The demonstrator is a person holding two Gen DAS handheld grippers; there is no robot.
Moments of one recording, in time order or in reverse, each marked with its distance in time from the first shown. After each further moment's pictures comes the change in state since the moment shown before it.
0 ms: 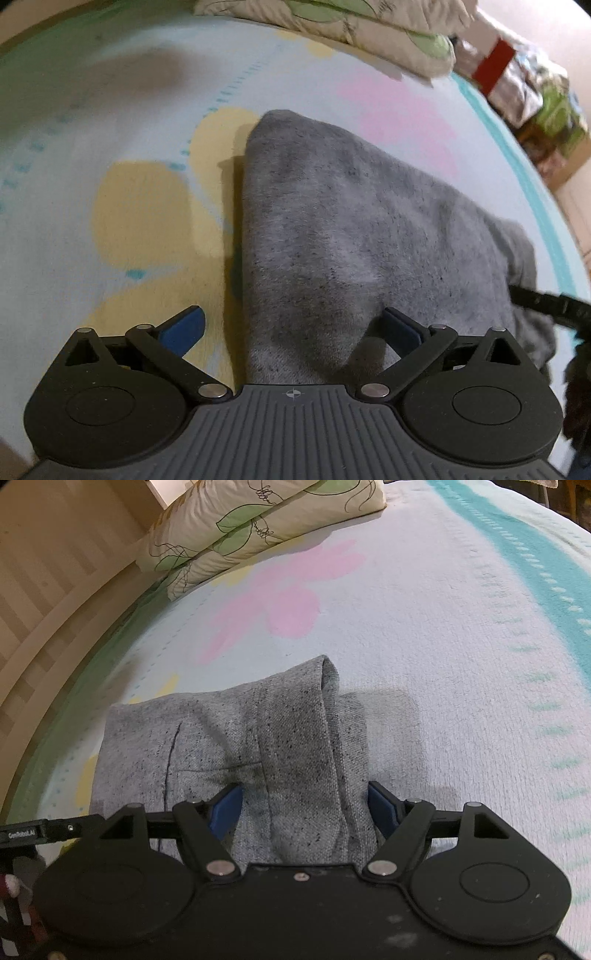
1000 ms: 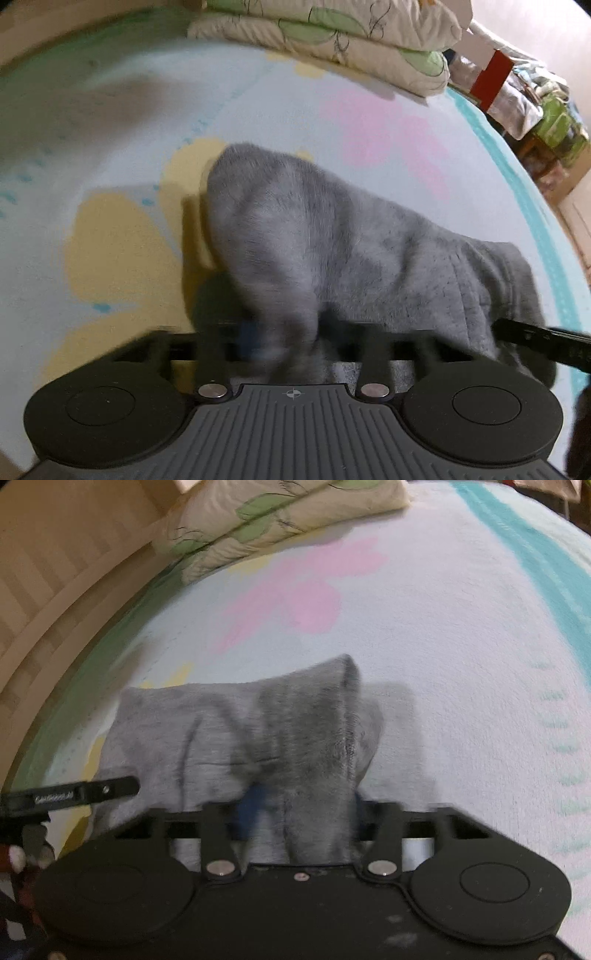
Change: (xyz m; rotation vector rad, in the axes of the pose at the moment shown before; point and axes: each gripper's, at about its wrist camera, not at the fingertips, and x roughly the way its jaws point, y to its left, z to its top) left arm -0.006 -0.022 0.012 -0.003 -0.089 0.031; right arm -0.010 0.027 0.007 -0.090 0.028 -0.020
